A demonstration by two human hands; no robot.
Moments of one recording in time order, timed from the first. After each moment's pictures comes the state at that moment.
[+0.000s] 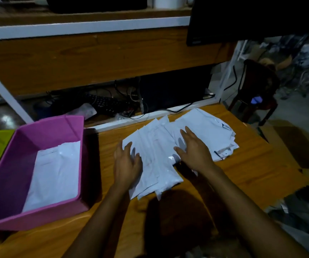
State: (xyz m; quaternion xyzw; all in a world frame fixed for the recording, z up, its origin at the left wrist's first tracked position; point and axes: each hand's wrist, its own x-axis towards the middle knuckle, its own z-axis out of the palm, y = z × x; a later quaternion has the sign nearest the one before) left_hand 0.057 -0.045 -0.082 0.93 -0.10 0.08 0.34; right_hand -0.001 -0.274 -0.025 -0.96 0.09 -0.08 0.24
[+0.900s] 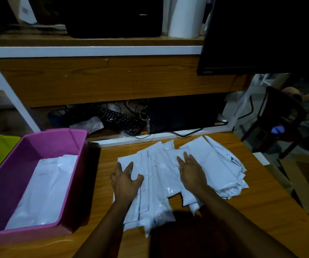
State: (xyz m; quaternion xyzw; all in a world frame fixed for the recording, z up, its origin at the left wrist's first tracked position) left_hand 0.094 -0.084 -0.104 0.94 0.07 0.00 0.34; right_hand 0.087 -0.329 -0.090 -0.99 0.03 -0.02 0.11
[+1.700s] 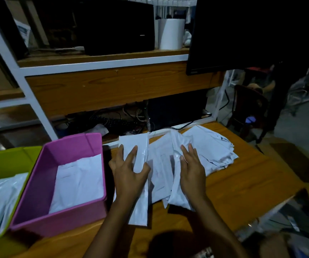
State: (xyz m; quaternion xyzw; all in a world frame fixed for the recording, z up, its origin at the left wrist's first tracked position) left_hand 0.005 -0.001 0.002 0.87 -0.12 0.19 0.45; right_hand -0.052 -0.176 -0.014 -0.83 0.14 -0.34 0.42
